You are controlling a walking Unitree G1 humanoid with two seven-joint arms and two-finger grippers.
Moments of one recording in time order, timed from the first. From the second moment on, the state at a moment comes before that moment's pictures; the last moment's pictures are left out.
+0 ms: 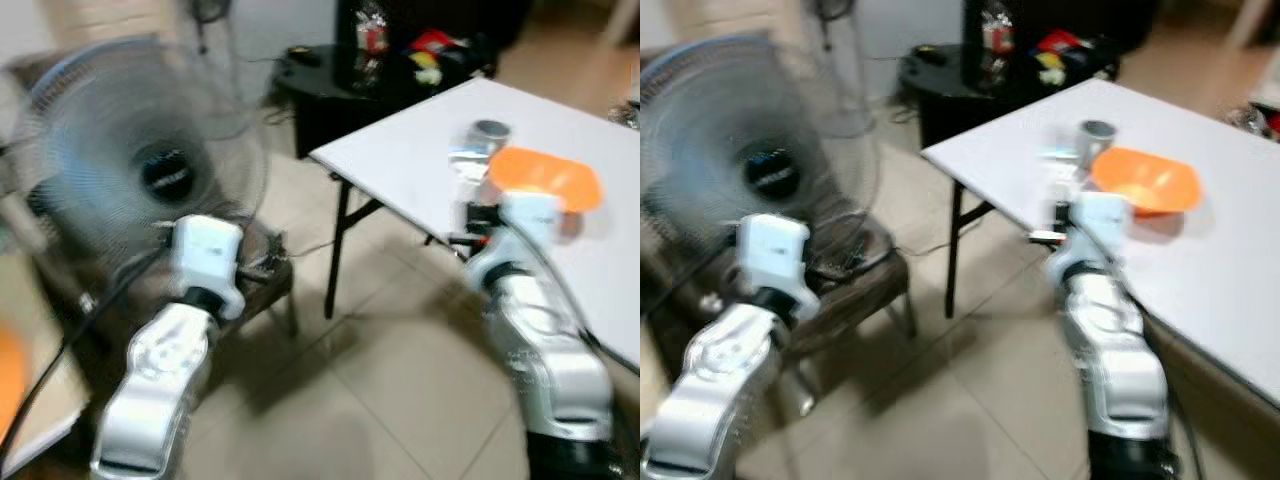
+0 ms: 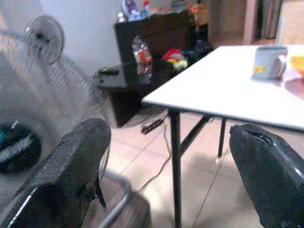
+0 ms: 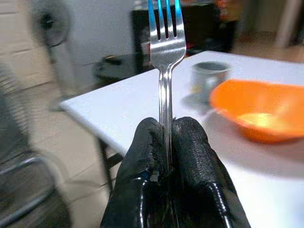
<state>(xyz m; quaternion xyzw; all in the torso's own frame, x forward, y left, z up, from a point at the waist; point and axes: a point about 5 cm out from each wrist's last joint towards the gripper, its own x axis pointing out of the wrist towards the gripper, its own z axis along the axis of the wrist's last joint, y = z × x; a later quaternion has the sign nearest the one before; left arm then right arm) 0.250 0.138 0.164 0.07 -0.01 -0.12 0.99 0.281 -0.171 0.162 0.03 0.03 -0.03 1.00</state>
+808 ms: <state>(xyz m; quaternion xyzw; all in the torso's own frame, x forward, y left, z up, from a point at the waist) 0.254 0.149 0.163 0.08 -0.01 -0.11 0.99 0.291 -0.154 0.170 -0.01 0.04 0.04 1.00</state>
